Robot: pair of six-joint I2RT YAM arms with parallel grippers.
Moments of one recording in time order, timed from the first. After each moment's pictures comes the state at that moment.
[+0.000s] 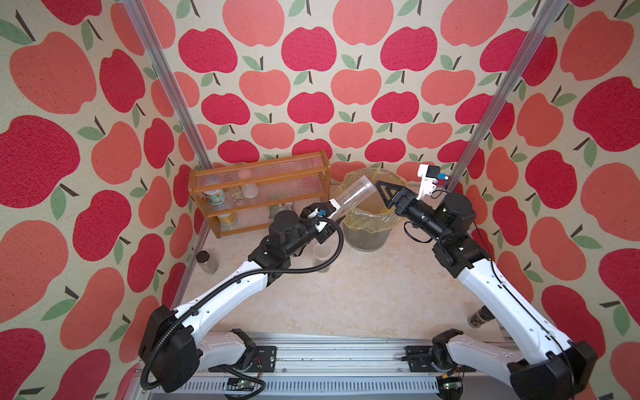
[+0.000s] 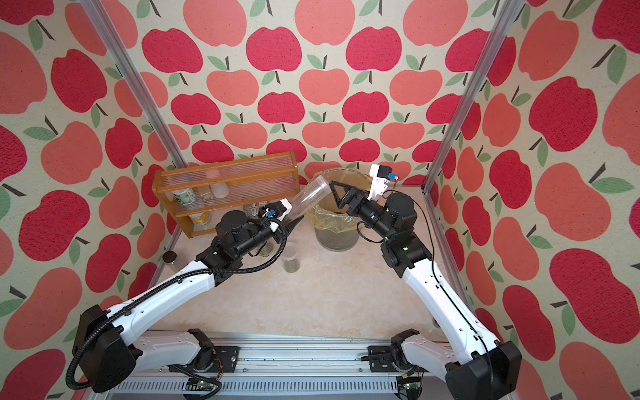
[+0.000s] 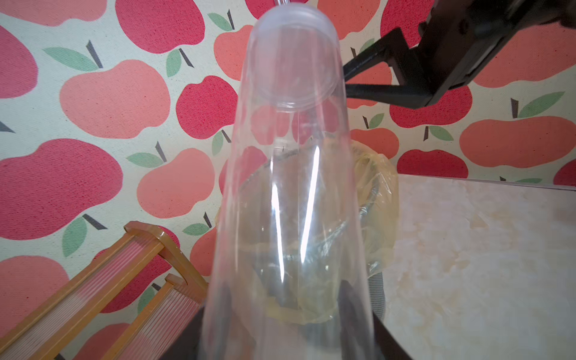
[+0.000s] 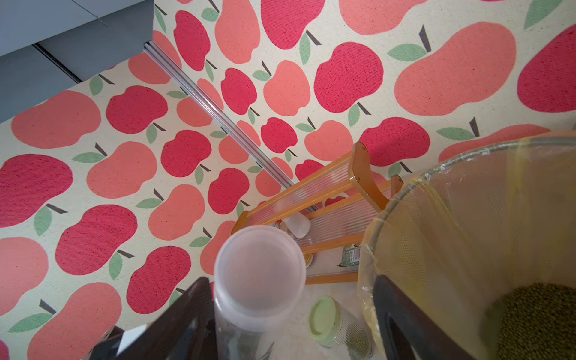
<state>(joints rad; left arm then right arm) -0.68 1.24 0.95 0.27 0.15 0.39 0.48 1.14 1.08 0.11 -0.32 0.79</state>
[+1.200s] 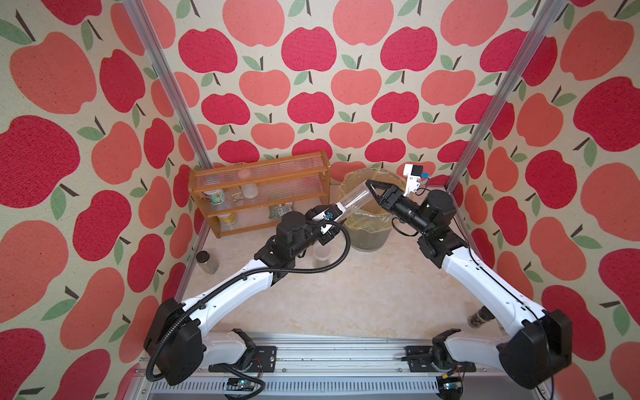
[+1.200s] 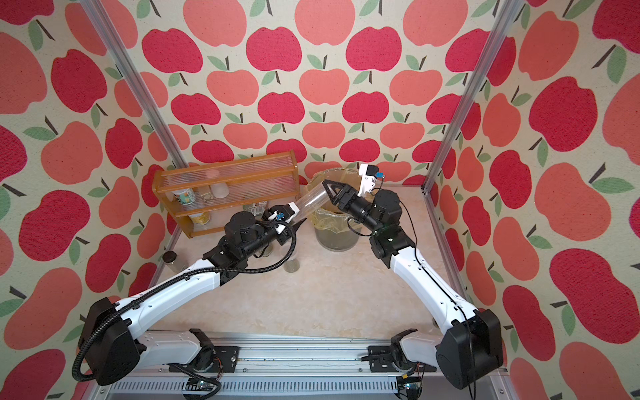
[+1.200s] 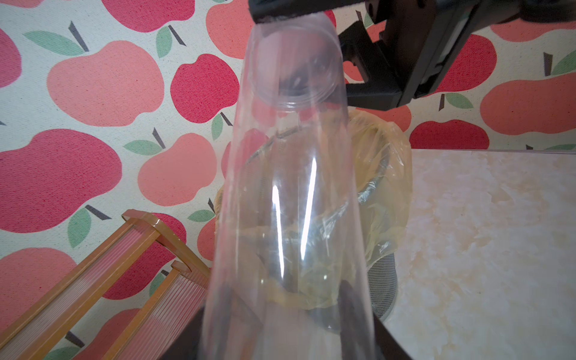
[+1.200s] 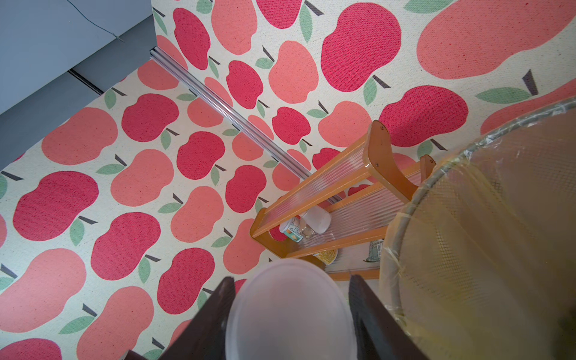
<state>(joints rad) -0.70 1.29 0.96 0.24 0.10 0.43 0.49 1.26 1.06 0.32 -0.39 0.93</state>
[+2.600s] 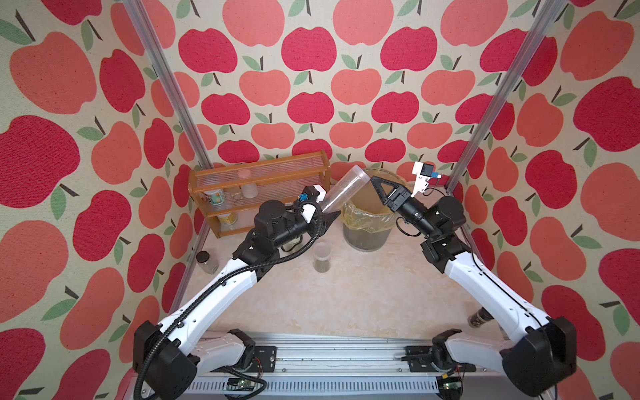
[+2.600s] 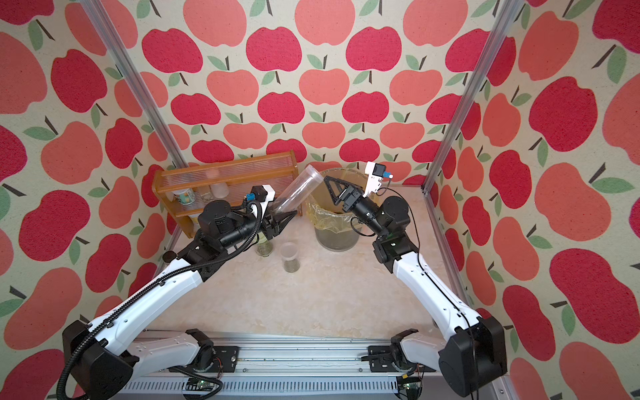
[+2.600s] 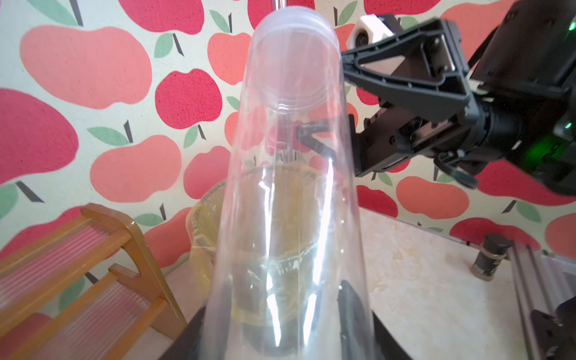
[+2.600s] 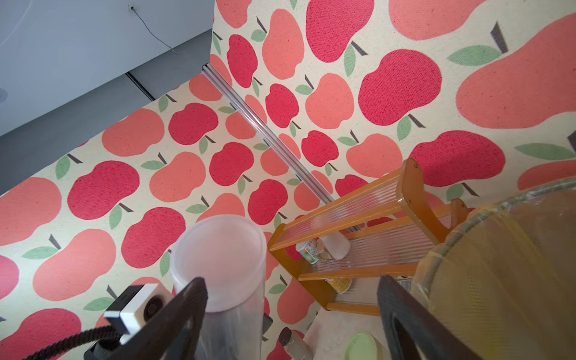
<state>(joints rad) -0.62 1.18 1.04 0.11 0.32 0.18 0.48 1.18 1.03 0.43 -0.39 0.88</state>
